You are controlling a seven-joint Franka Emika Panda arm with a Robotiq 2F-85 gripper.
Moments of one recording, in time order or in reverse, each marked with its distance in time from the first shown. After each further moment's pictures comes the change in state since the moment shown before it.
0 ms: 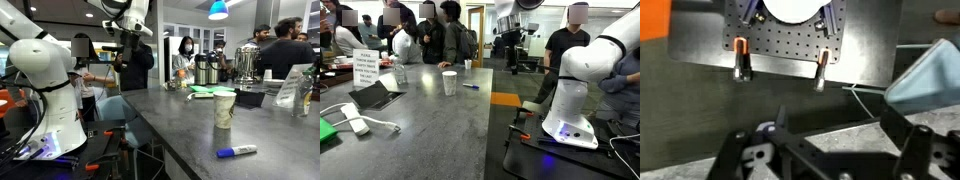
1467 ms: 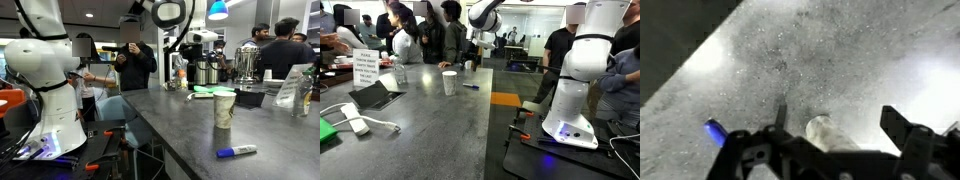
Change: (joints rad) arm -0.167 0.705 -0.136 0.390 0.160 0.639 0.132
